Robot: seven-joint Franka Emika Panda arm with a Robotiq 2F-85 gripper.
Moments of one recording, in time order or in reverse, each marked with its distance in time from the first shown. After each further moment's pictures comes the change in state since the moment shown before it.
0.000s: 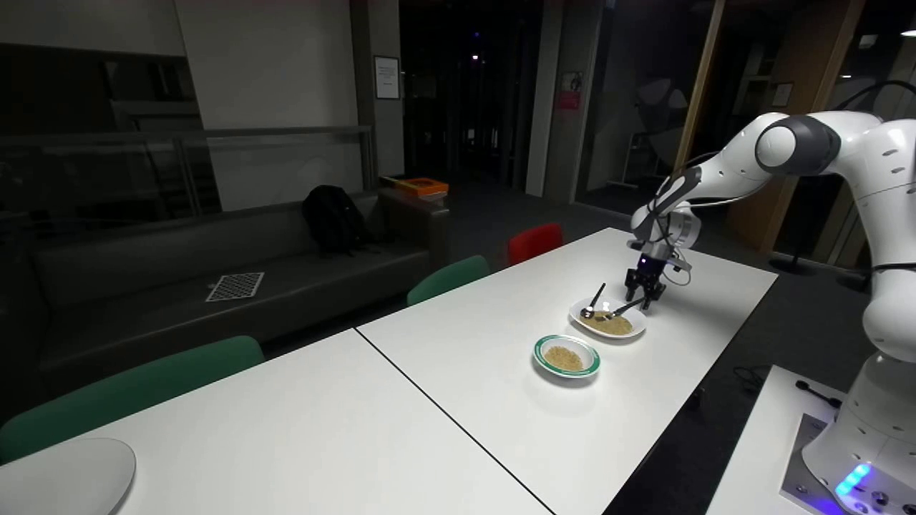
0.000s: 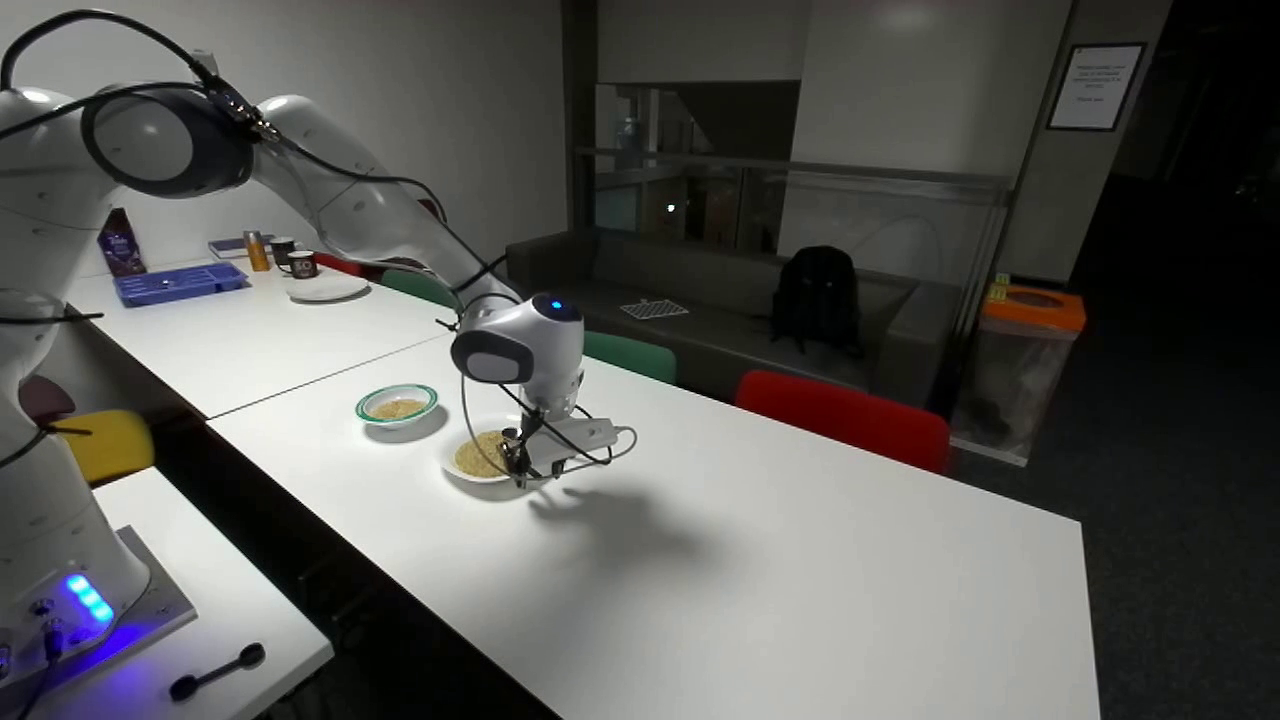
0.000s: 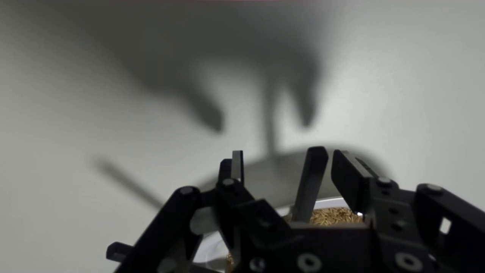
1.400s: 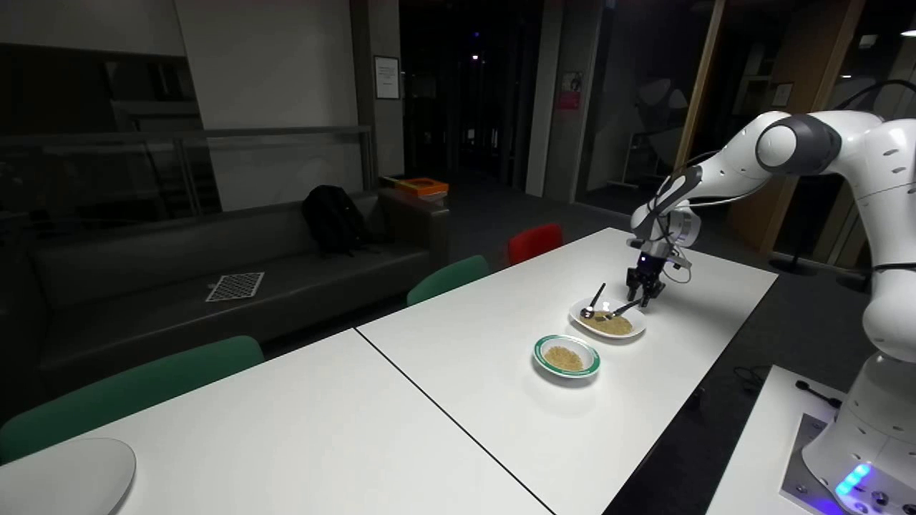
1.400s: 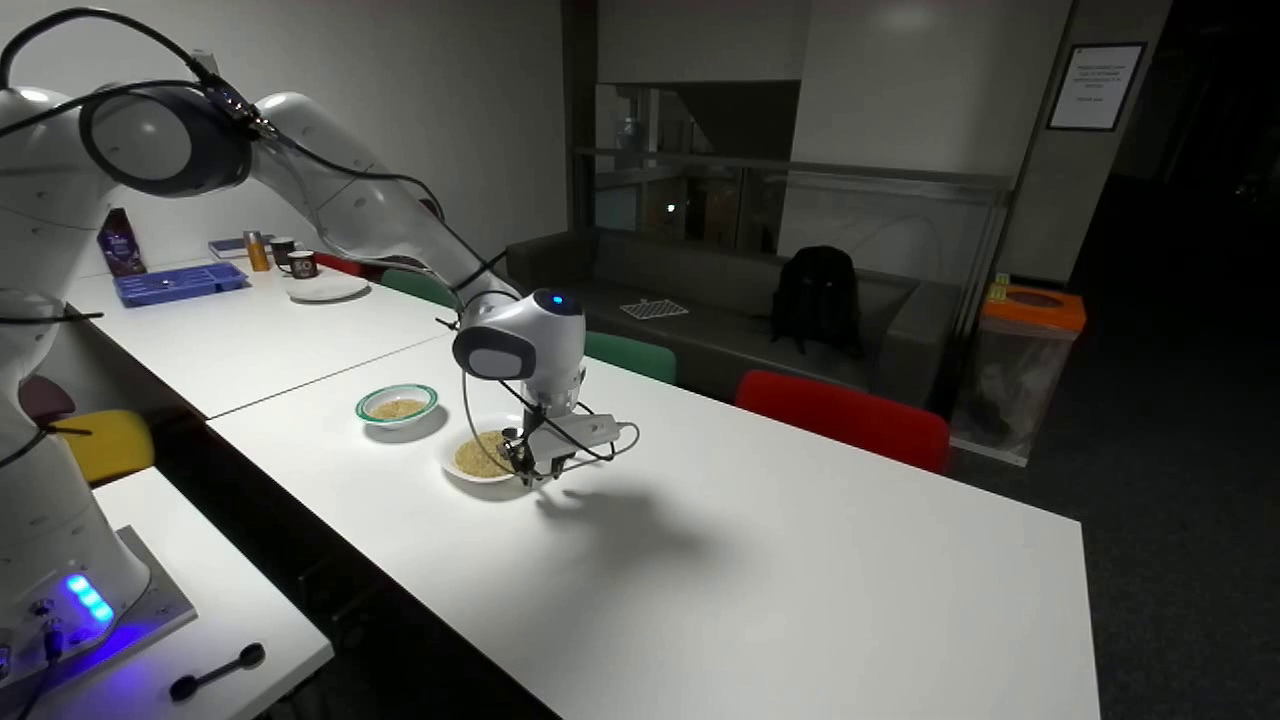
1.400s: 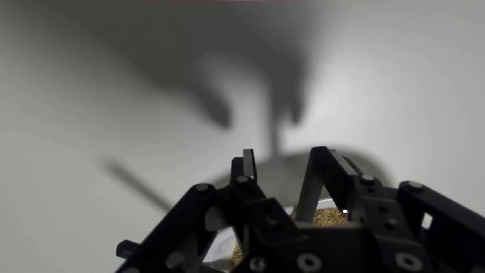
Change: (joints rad) arm -0.001 -0.004 0.000 0.007 -0.032 0.000 0.027
